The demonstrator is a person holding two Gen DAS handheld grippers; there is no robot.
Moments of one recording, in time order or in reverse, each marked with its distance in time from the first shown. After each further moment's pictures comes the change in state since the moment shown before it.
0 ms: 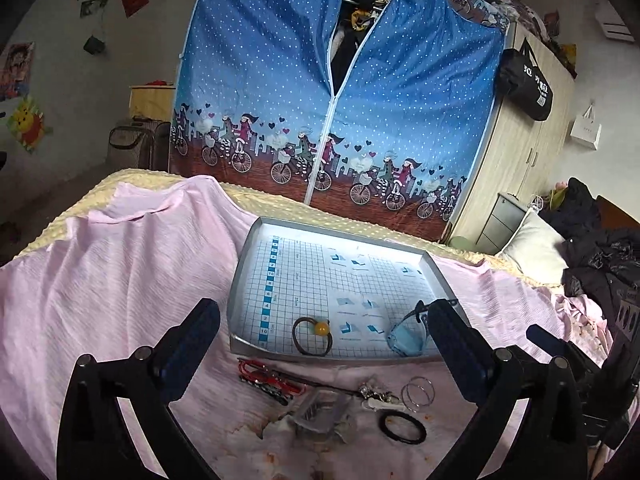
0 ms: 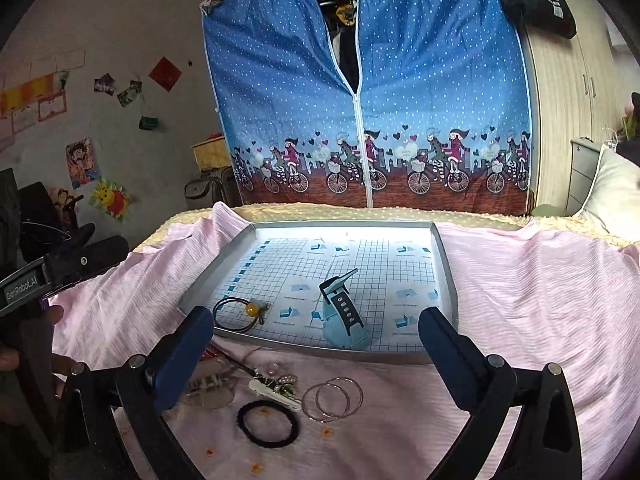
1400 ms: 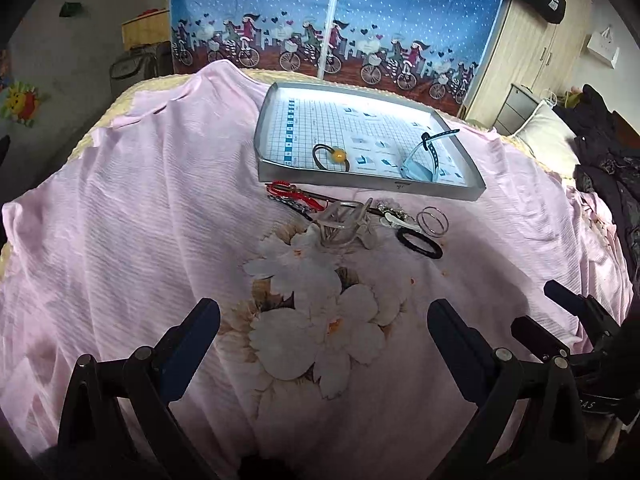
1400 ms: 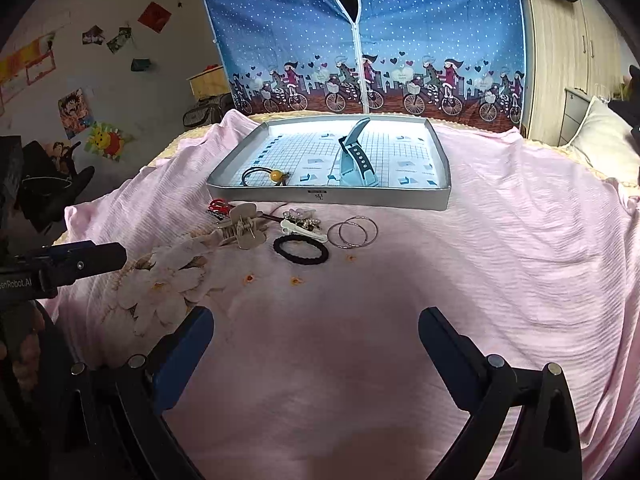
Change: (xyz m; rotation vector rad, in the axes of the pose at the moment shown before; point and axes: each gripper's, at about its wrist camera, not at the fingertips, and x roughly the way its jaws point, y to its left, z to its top) left arm -0.029 -0.010 -0.073 0.086 0.436 0.082; right arm -0.053 0.027 -0.081 0.031 0.297 -0.018
